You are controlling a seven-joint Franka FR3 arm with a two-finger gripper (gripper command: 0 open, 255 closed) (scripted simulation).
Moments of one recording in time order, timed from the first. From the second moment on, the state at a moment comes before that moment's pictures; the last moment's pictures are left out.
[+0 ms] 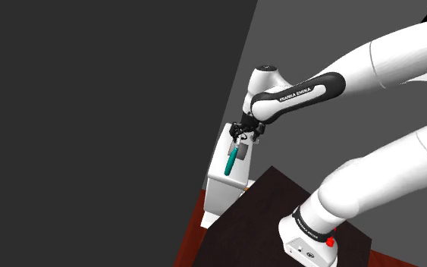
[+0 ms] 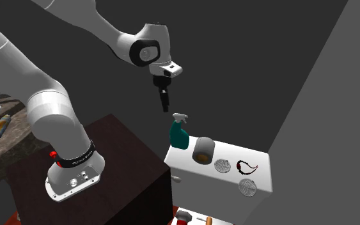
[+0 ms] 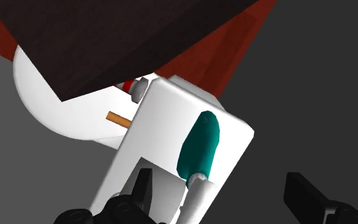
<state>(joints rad) -0.21 -0.29 0.05 -2.69 -0.13 2.37 0.56</state>
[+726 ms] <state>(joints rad) -0.27 -0.03 0.06 -2.67 -0.25 2.64 0.76</state>
